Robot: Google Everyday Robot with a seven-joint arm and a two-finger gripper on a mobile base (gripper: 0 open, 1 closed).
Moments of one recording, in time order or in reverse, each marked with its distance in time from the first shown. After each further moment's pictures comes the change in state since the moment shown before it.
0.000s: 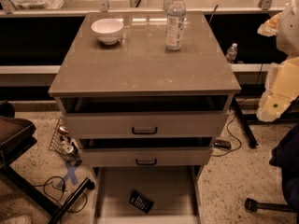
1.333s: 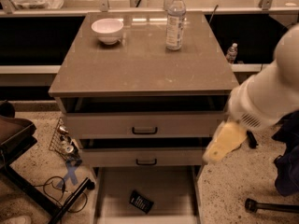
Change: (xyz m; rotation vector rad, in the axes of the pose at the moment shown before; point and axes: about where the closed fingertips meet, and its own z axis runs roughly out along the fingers) arm 0.001 0.052 0.139 -0.034 -0.064 0.270
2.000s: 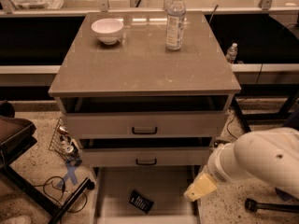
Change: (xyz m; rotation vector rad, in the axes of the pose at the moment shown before) arm 0.067 0.062 0.166 -0.044 -0.009 0.211
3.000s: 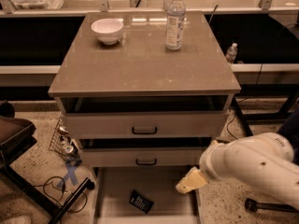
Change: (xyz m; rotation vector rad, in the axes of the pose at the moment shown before) arm -0.018 -0.012 0.031 0.068 -0.081 0.021
